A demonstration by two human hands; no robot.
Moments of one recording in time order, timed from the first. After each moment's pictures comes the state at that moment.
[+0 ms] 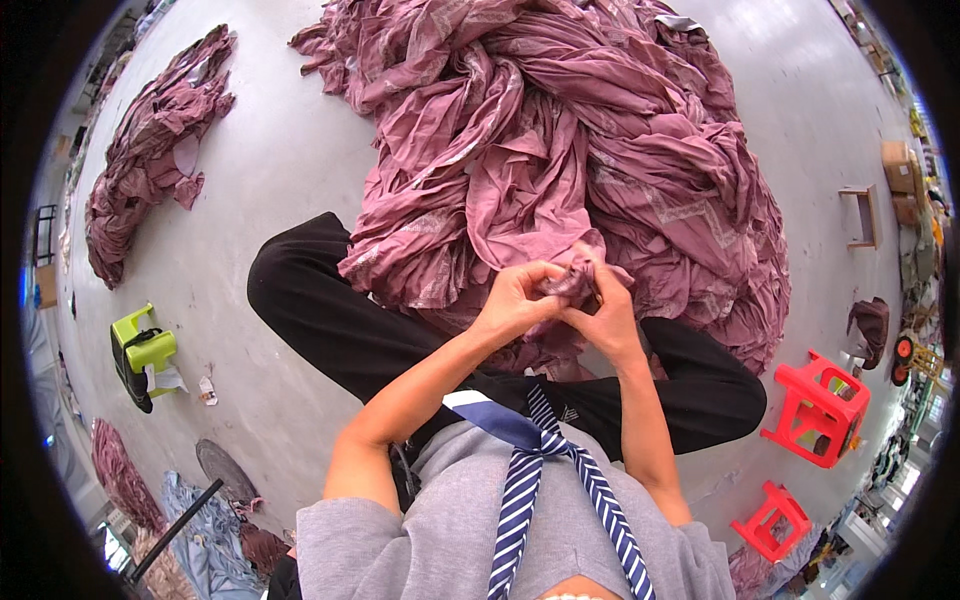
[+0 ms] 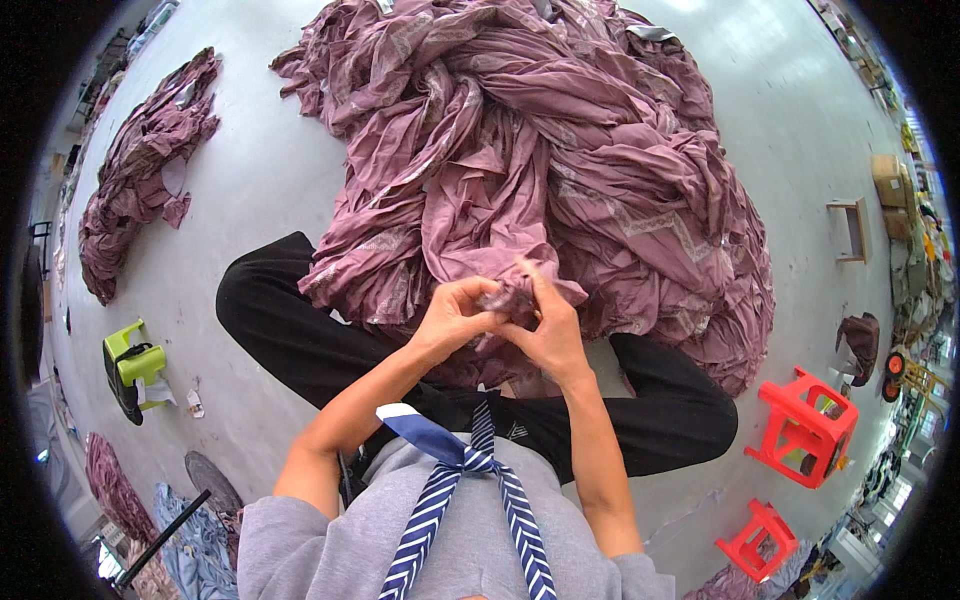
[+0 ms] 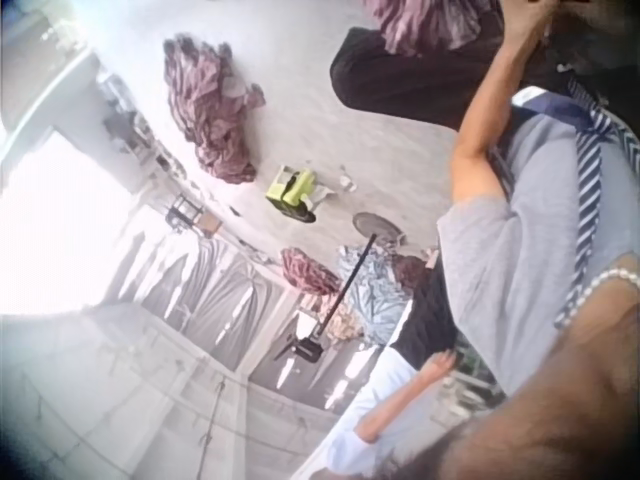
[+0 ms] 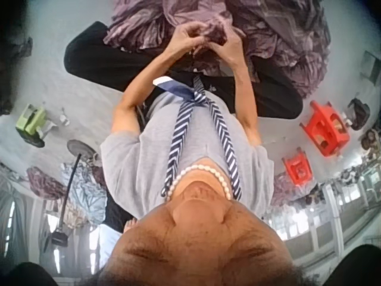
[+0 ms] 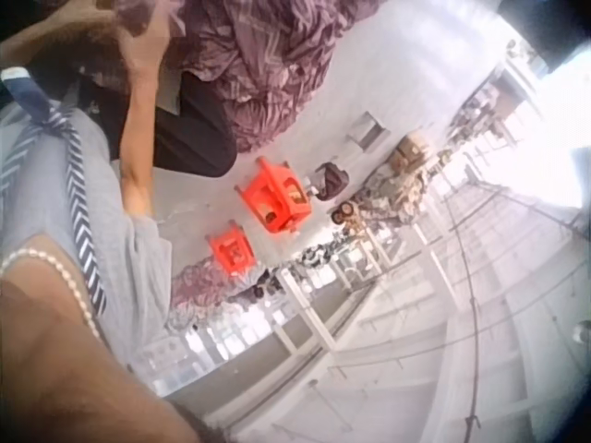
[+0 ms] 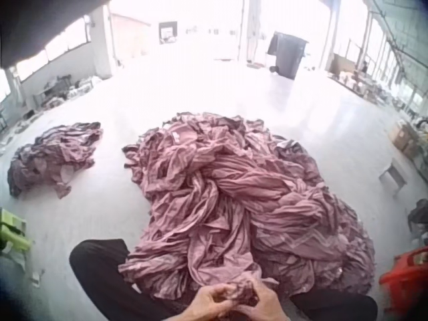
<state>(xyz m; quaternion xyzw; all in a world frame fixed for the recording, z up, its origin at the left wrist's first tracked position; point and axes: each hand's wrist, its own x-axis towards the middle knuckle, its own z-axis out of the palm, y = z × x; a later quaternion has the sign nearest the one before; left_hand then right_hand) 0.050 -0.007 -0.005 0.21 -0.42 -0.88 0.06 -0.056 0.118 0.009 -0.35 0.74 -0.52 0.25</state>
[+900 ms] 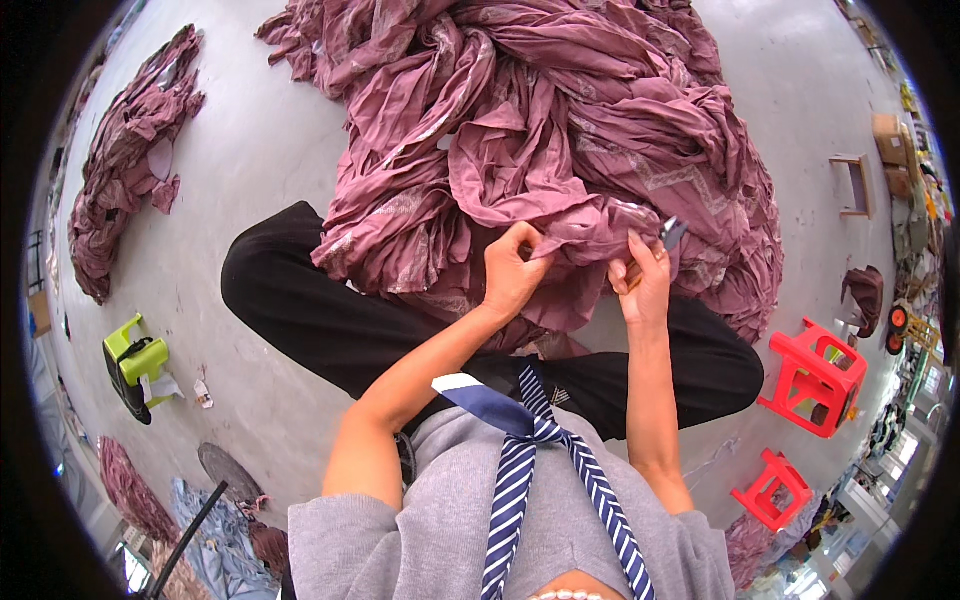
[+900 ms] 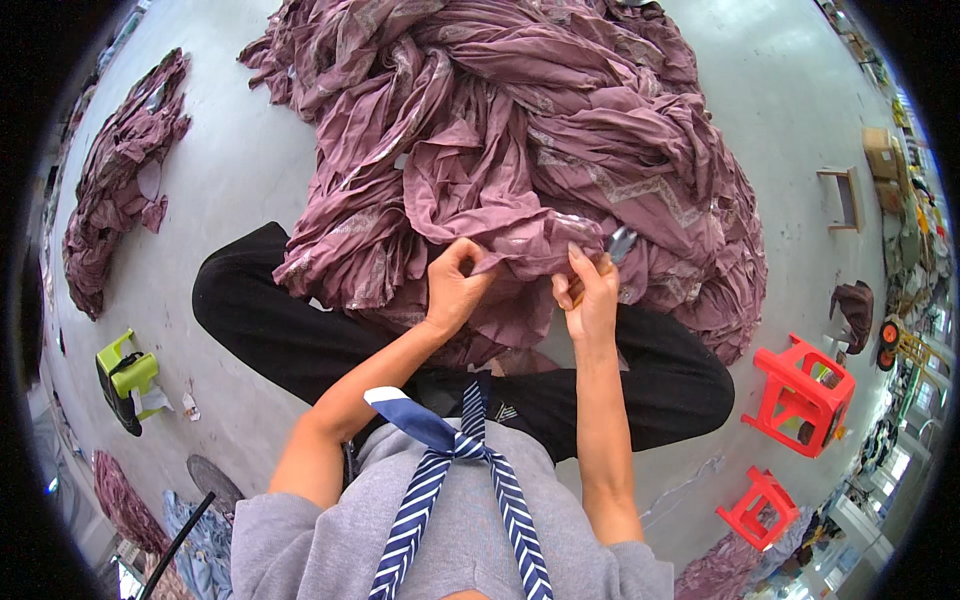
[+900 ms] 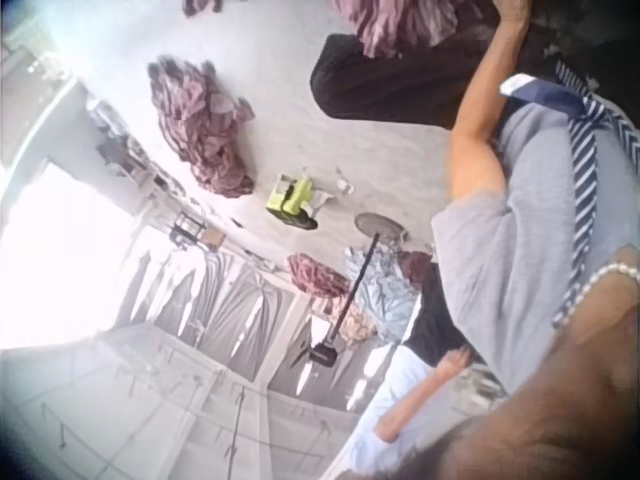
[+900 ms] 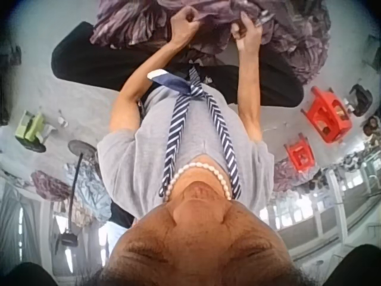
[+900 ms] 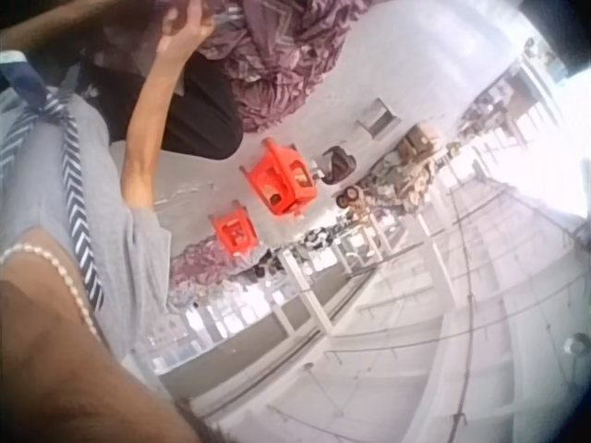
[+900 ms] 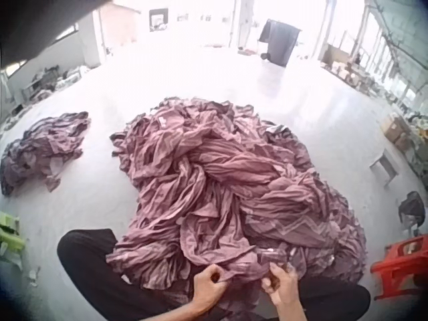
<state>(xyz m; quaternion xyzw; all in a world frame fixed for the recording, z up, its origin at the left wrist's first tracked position) 0.025 0.020 -0.068 0.31 -0.62 -0.70 0.18 -0.093 0.145 0.002 0.06 0.51 -0.78 0.35</state>
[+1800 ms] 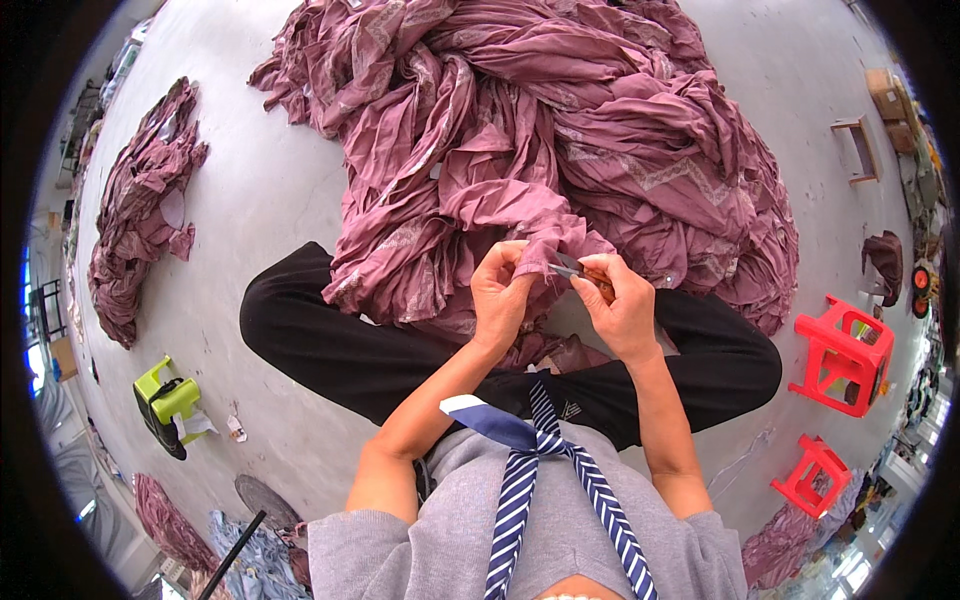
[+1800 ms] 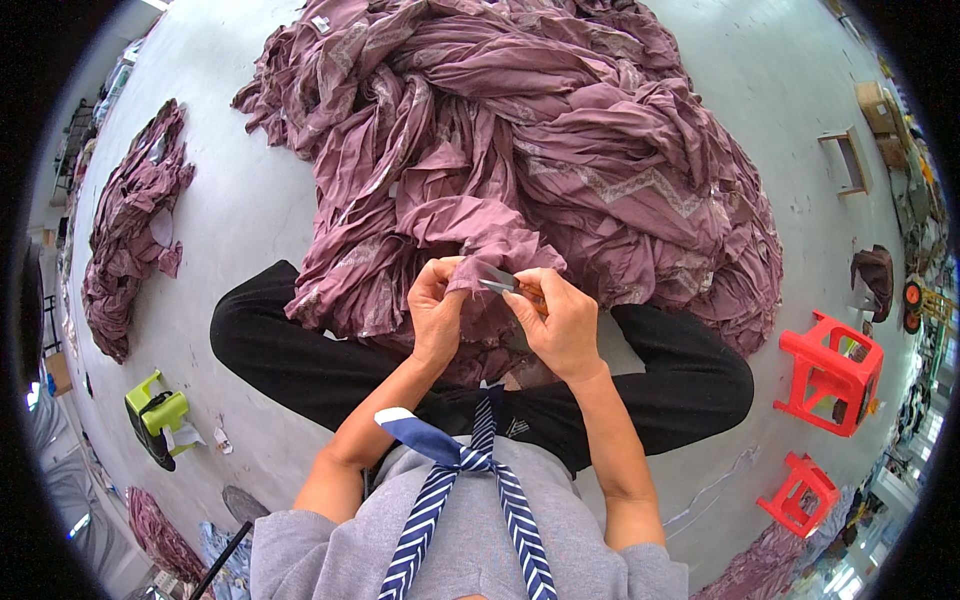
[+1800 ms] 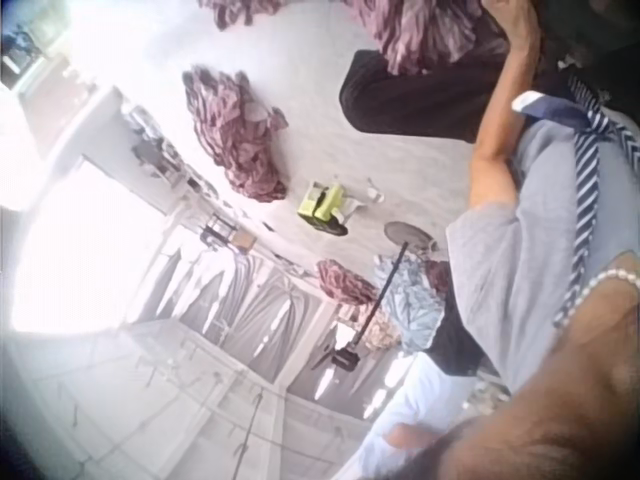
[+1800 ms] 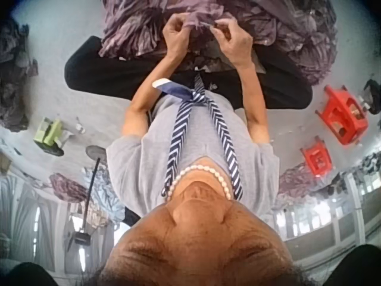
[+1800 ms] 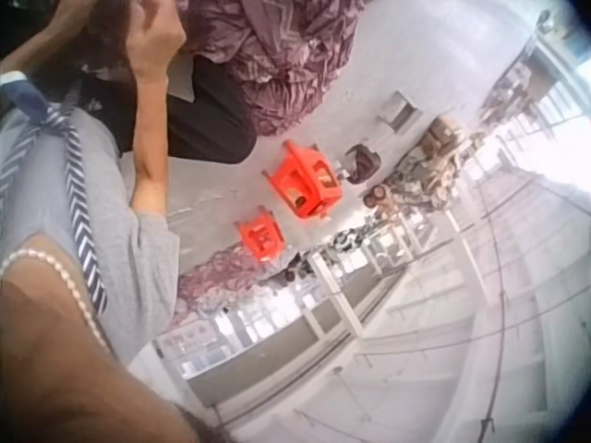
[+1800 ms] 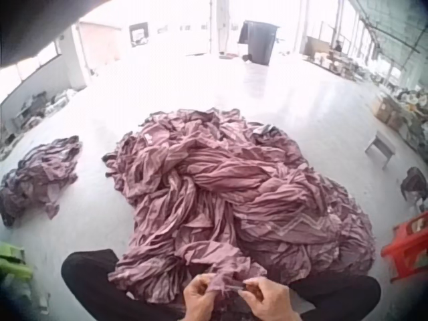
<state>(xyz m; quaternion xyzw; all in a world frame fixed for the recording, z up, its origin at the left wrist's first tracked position) 0.027 0.019 -0.017 0.28 -0.46 -0.80 0.27 -0.066 0.139 0.033 -0.33 0.80 -0.47 0.16</state>
